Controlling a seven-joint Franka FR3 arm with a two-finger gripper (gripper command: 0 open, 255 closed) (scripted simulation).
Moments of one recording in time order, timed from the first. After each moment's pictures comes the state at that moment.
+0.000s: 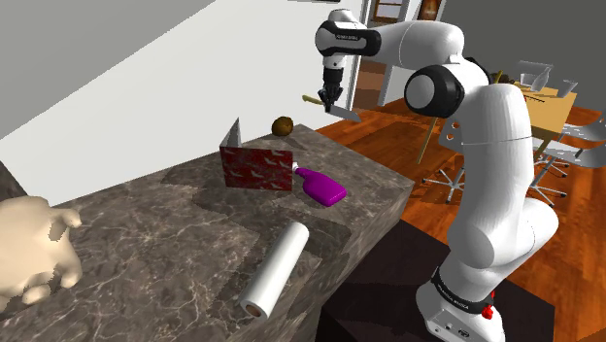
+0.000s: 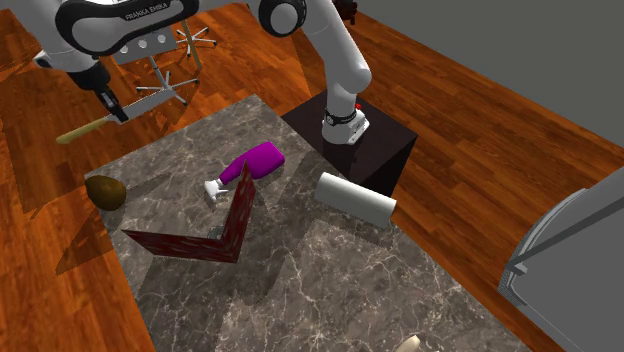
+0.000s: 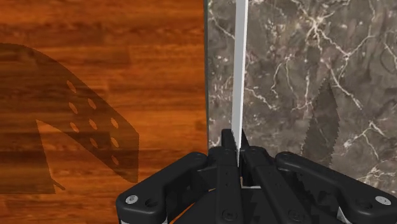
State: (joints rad) arm -0.40 0.55 0.08 -1.09 -0.03 1.63 -0.26
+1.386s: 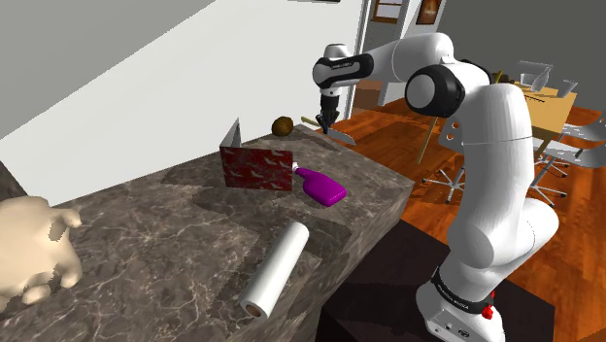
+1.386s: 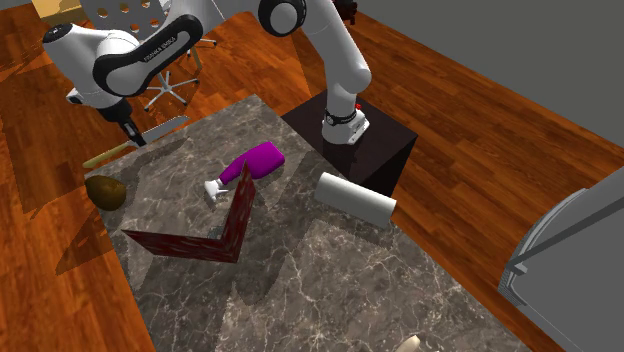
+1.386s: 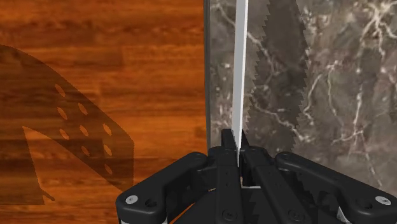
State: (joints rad) arm -0.41 0.55 0.08 -1.36 -0.03 1.89 -0.26
